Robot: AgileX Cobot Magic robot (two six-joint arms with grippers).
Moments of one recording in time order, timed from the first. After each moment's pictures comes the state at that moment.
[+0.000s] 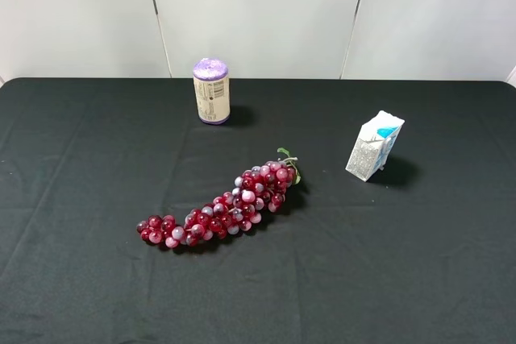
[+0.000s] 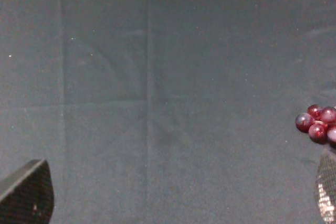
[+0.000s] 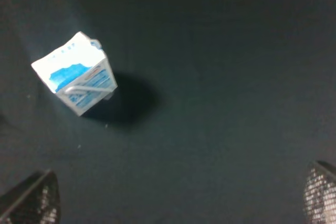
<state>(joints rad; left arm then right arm) 0.01 0.00 -0.49 0.02 1.06 0.02 0.10 0.91 -1.01 -0.05 1.05 0.04</state>
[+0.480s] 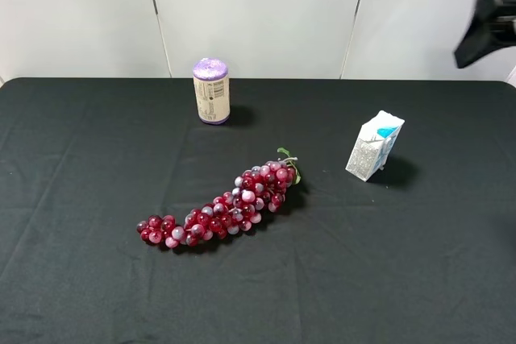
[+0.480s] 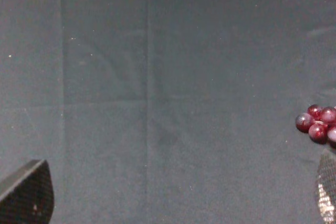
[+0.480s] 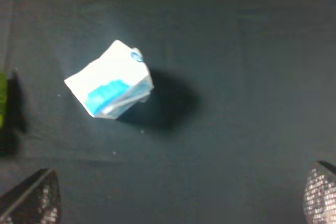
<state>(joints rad) 0.01 0.00 -0.49 0.02 1.06 0.02 0.21 1.24 -1.20 -0.04 1.08 0.13</state>
